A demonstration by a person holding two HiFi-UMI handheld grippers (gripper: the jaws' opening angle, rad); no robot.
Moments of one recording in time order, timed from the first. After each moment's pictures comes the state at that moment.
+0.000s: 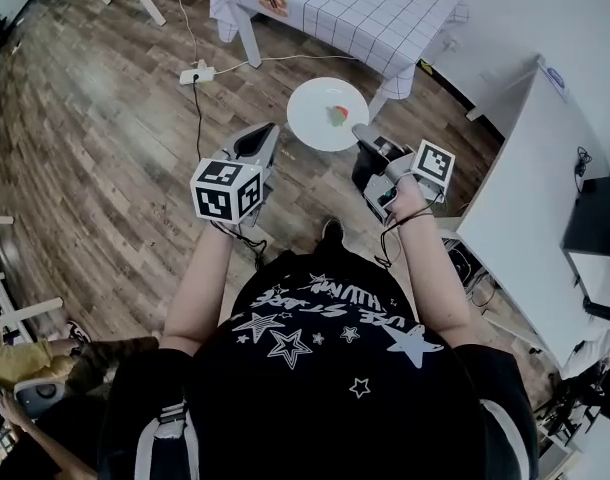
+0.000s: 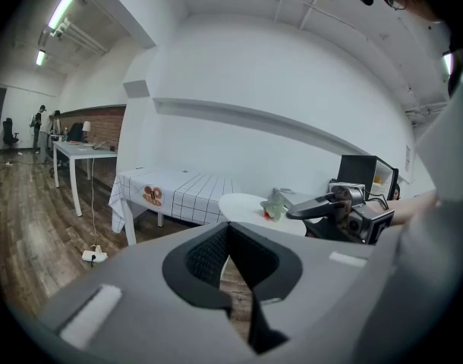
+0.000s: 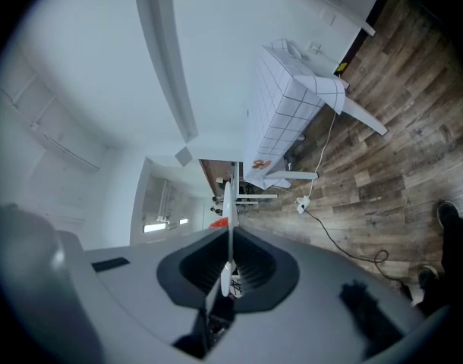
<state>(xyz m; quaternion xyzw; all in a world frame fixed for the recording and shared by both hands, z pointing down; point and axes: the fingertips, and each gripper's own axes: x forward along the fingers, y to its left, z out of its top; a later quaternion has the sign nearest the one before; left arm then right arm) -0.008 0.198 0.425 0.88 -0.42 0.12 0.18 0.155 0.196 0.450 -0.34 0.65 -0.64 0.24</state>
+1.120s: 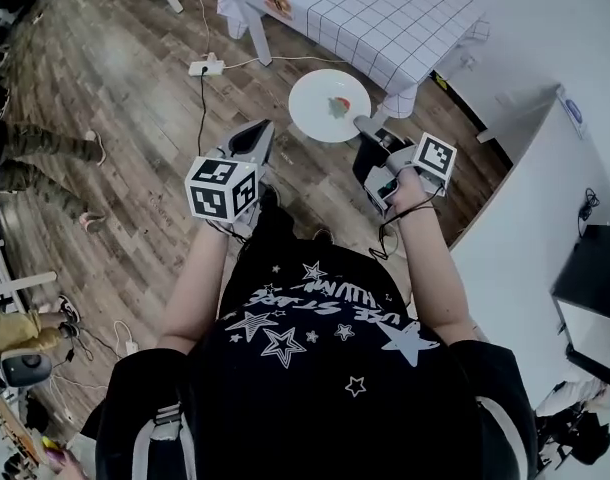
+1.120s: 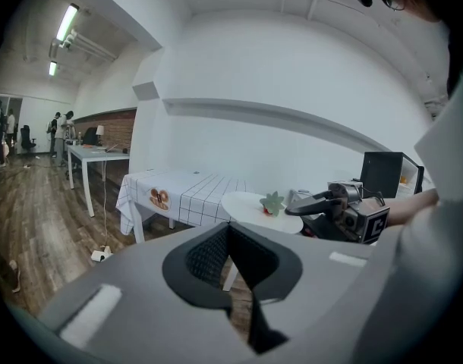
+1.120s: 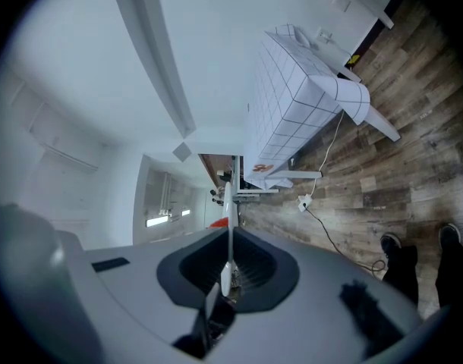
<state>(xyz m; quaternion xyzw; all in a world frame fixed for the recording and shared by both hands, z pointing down) 0.031 0.146 0.428 0.85 -0.47 0.12 0.18 0.201 0.116 0.458 -0.30 0.66 -0.65 0.21</state>
